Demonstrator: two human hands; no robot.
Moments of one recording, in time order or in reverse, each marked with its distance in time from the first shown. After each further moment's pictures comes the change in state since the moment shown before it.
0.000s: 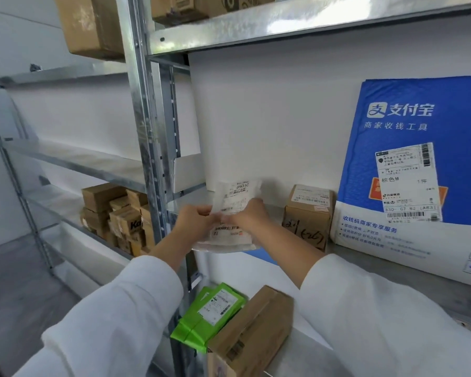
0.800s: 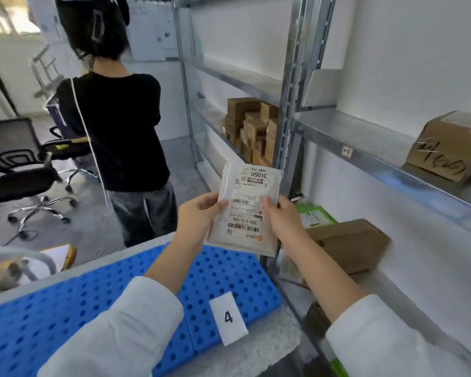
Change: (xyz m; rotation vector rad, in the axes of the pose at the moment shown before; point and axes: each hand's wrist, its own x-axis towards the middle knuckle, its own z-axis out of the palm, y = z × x) left_hand -0.282 -0.118 -0.075 -0.394 0.553 -0.225; right_hand -0.205 0.091 0.100 0.270 -0.535 -0.081
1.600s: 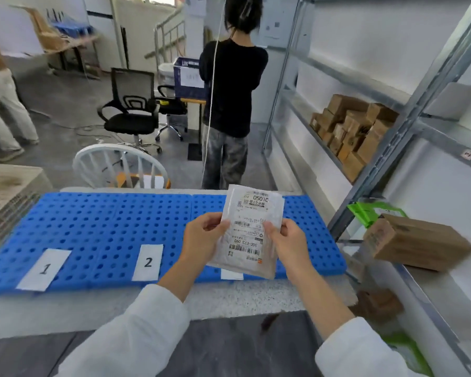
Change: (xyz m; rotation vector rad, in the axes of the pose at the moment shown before) left_hand -0.256 -0.075 -0.257 0.056 0.379 -0.016; right_hand -0.270 0.053 0.189 -0.091 -0.234 -0.024
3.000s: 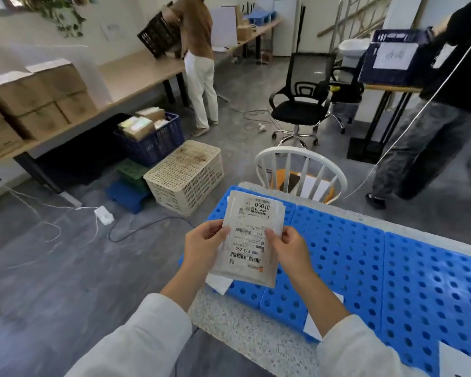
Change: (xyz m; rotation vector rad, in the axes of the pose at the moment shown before) left_hand 0.090 -0.030 -0.396 0.027 0.665 -0.157; right_hand 0.027 -0.026 0.461 0.007 -0.672 0.045
